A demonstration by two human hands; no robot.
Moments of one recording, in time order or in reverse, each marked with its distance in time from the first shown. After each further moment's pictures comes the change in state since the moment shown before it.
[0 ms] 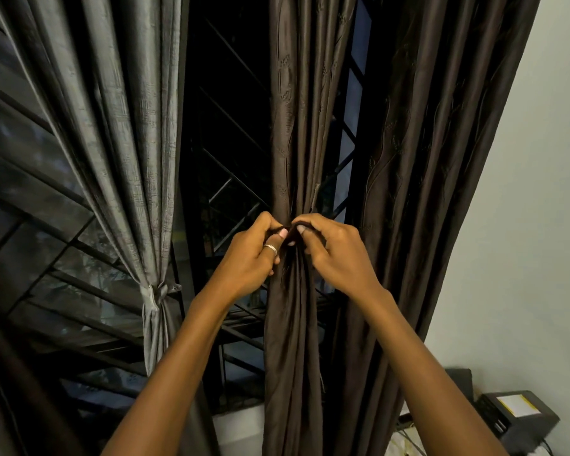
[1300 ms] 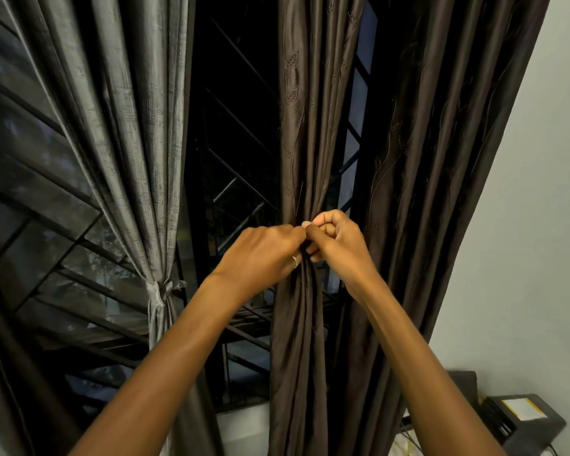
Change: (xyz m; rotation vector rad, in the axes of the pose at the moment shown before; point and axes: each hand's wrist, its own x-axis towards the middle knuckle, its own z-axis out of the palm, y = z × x) left_hand 0.010 0.020 -0.002 0.923 -0.111 0.404; right_hand 0.006 -0.011 0.004 0.551 0.012 0.538
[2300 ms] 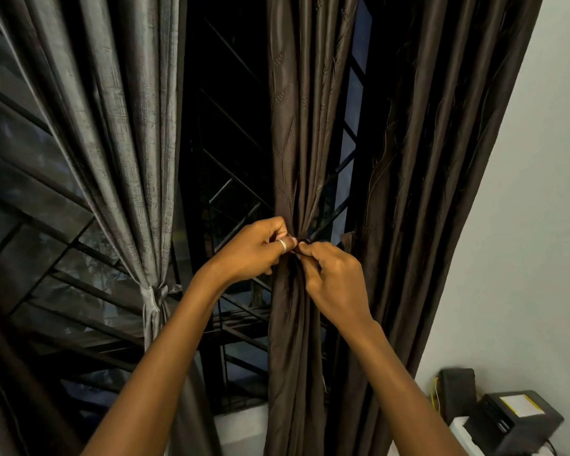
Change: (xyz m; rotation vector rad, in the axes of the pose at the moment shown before) left_hand 0.008 -0.022 0.014 -0.959 -0.158 -0.394; right_hand -0.028 0.046 0.007 -0.624 0.202 -0.597
